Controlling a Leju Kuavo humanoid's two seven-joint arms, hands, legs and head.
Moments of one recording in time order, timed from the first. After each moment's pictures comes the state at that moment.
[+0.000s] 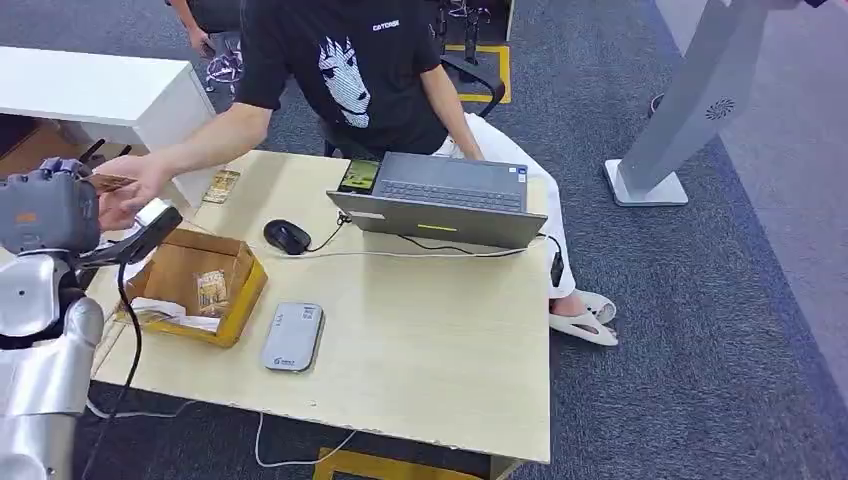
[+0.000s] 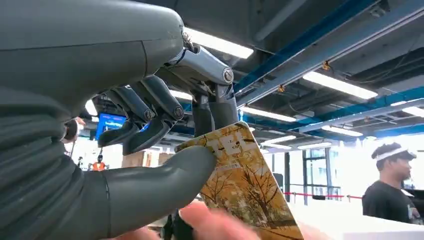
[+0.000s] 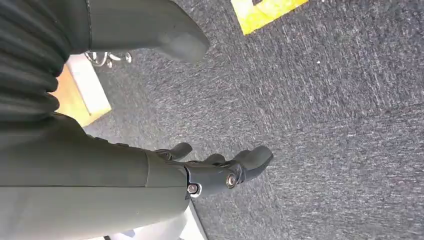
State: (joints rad) left arm -0.40 0.35 0.18 -1.30 -1.46 0.35 0.05; right arm -0.07 0.15 -1.21 -0.23 1.02 -0.44 -0.04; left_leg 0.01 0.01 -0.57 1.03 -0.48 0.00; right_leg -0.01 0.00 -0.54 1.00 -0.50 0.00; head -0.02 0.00
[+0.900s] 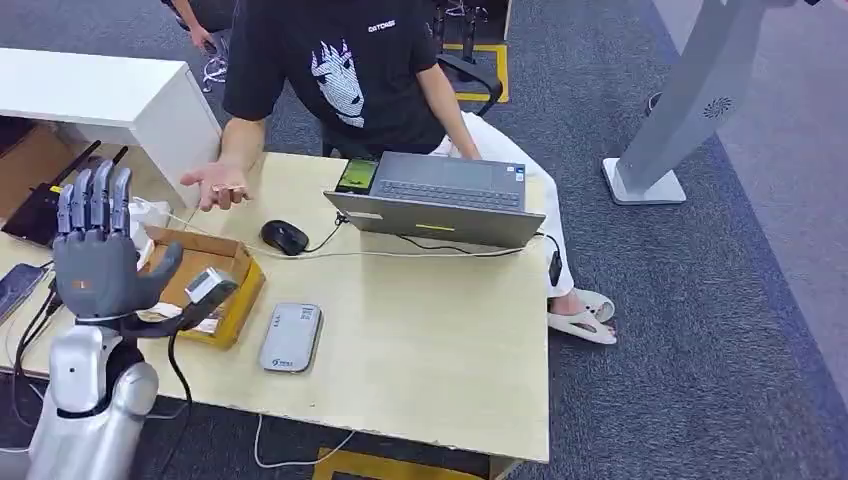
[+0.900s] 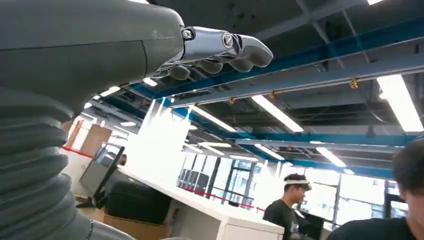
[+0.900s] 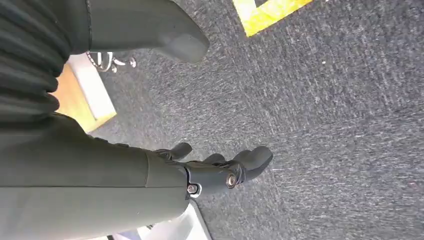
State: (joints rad) left arm -0.08 0.20 0.09 -1.64 -1.28 0.57 -0.08; right arm -0.07 0.15 -1.22 -0.23 1.00 -0.44 -0.03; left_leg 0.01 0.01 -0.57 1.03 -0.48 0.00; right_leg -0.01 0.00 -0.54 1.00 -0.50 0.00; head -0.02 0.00
